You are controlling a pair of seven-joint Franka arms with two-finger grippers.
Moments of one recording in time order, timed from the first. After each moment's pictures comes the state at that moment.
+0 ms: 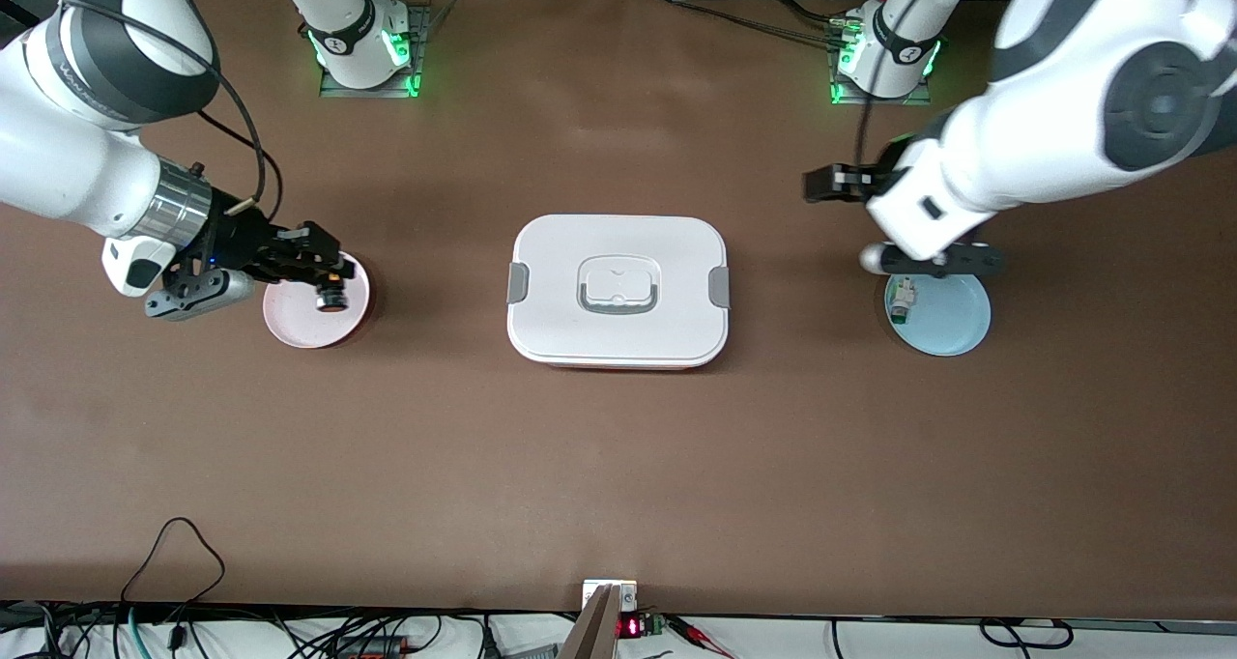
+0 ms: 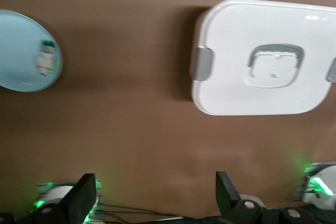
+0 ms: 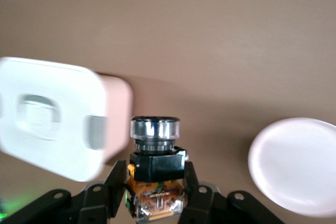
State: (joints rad) left arm -0.06 0.33 -0.28 -1.23 -0.18 1.29 -0.41; right arm -0.20 0.14 0.34 -1.82 0.30 1.95 -0.07
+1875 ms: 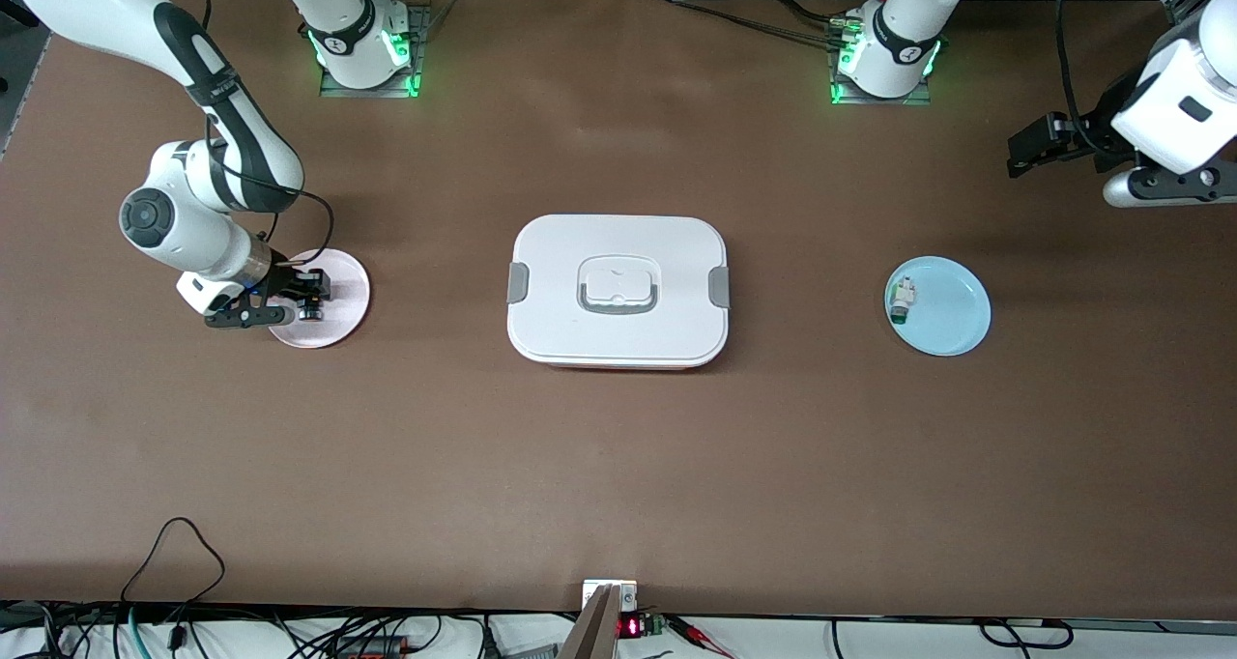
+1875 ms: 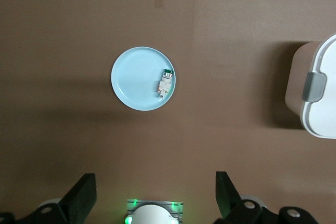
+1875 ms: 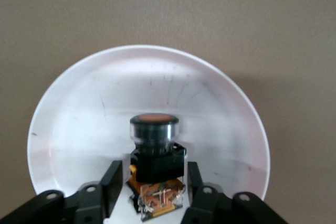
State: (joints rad) left arm 0.02 0.01 -0.12 -1.52 0.01 1.38 -0.15; right arm -0.38 0.37 0.32 -2.26 -0.14 2.56 -0.03
